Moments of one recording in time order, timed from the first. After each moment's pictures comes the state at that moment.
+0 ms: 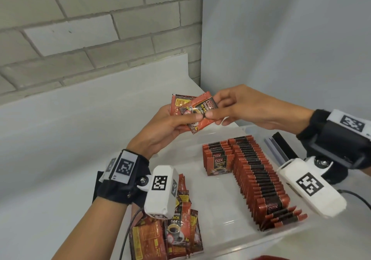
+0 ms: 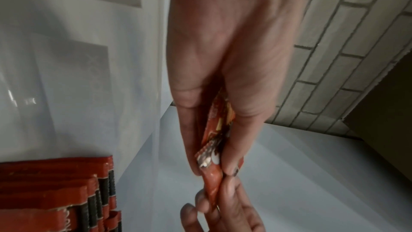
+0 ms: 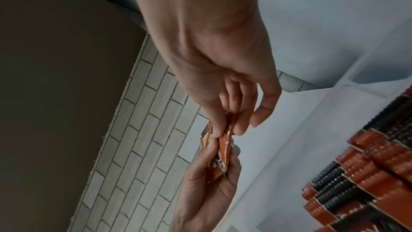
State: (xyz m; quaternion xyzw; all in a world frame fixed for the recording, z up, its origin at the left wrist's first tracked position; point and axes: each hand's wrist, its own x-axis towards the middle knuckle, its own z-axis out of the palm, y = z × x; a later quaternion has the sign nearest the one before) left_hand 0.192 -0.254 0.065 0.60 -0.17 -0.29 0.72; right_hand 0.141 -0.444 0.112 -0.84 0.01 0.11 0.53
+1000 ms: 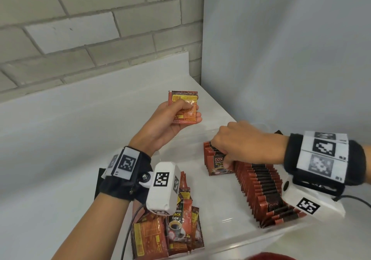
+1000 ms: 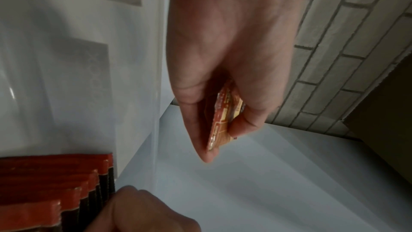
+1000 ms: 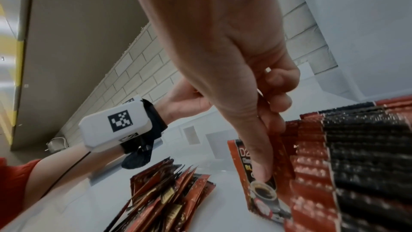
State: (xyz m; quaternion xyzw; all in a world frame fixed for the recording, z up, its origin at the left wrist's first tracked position) left_hand 0.199 -0.257 0.066 0.55 -0.08 -0.28 0.78; right_hand 0.115 -0.414 0.081 -0.96 -0.19 0.17 -0.13
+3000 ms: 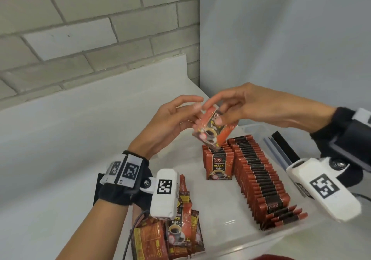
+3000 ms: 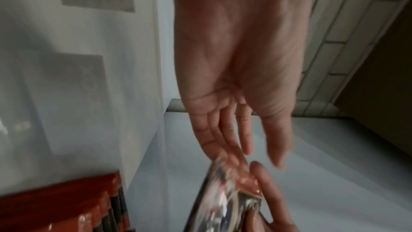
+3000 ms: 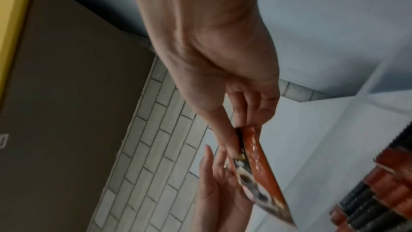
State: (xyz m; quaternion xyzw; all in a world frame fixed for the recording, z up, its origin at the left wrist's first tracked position) left_hand 0.191 -0.255 0.073 0.62 -0.22 -0.26 0.71; right_hand 0.123 -0.452 0.132 -0.86 -0.04 0.15 0.49
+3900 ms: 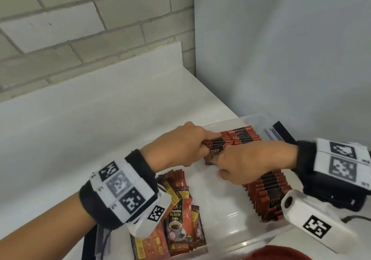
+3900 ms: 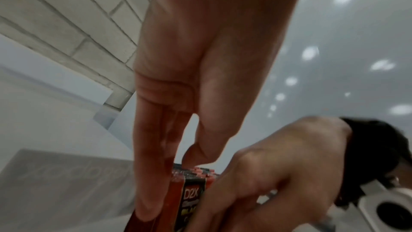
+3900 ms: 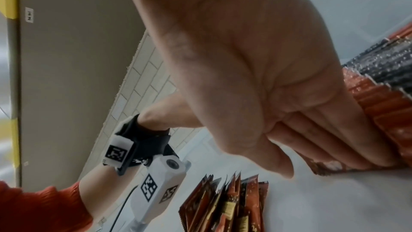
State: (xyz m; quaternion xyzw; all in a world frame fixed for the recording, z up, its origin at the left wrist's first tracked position) left_hand 0.151 -0.272 0.087 0.87 -0.41 -0.26 0.12; right_hand 0.093 -0.404 0.071 -0.90 -0.14 0.40 0.02
